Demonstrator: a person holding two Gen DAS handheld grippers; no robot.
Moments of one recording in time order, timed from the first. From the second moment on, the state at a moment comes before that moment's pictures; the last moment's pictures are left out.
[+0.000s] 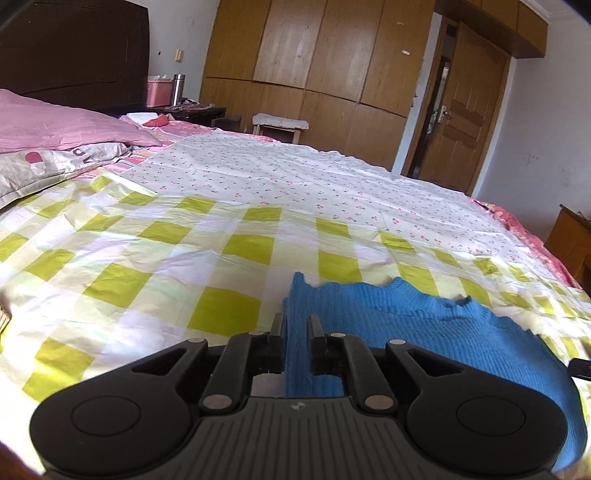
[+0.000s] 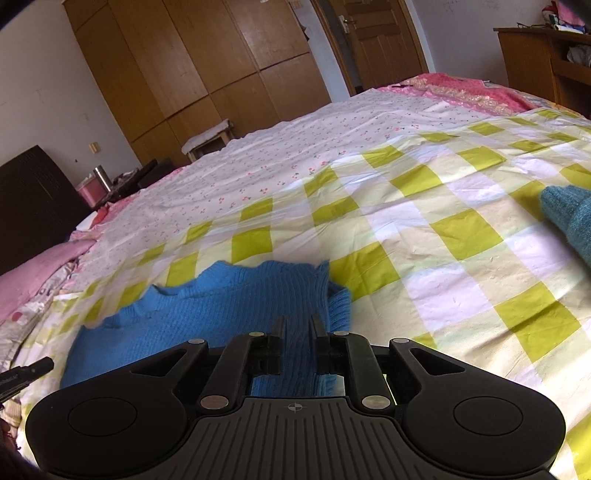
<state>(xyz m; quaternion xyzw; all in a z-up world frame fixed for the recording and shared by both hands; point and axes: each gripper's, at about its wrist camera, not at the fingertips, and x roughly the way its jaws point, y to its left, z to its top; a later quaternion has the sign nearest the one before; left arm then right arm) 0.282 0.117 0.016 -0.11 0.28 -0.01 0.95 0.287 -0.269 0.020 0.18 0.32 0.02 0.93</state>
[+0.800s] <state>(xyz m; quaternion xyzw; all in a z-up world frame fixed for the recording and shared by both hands) 0.258 0.125 -0.024 -0.15 0.34 -0.07 0.92 0.270 -0.270 -0.012 0.23 0.37 0.07 0.90</state>
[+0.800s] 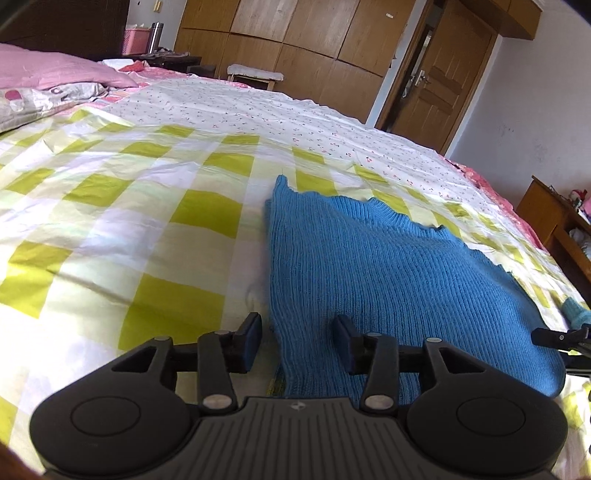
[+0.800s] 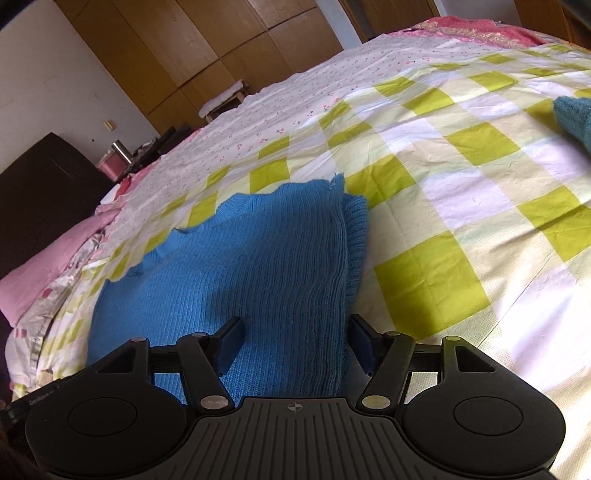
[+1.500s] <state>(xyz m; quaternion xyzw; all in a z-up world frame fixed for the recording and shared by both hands) 0.223 0.115 -0.018 -0.18 0.37 -0.14 0.90 0.242 -0.281 -0.004 0.24 0.41 0.12 0.87</state>
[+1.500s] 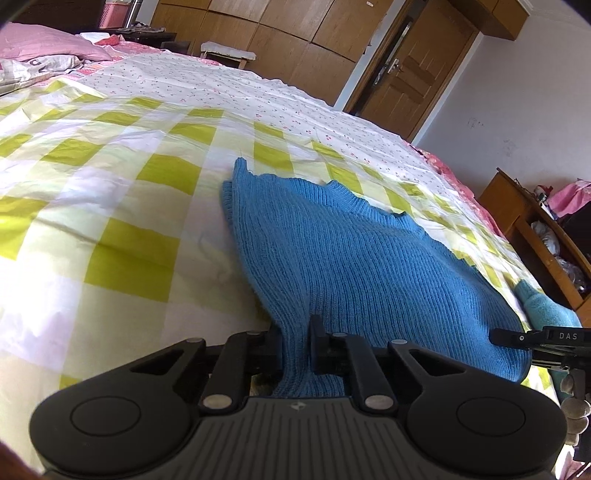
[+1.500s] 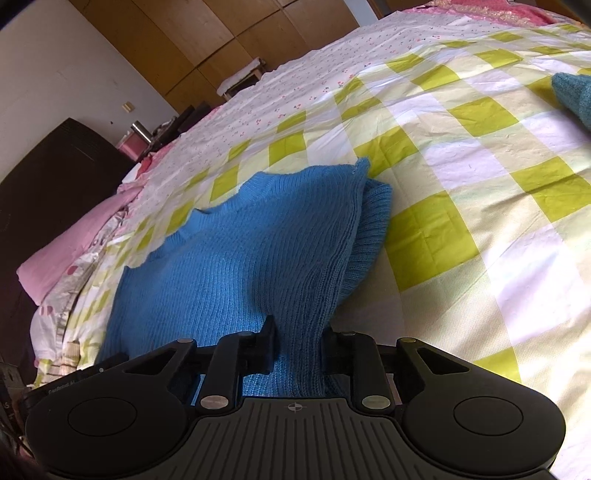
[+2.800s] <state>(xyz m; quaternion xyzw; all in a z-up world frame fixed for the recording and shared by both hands) 0.166 0.124 0.002 -0.18 0.35 -0.08 0.92 0.207 -0.192 0.083 0.05 0.36 0.10 0.93</state>
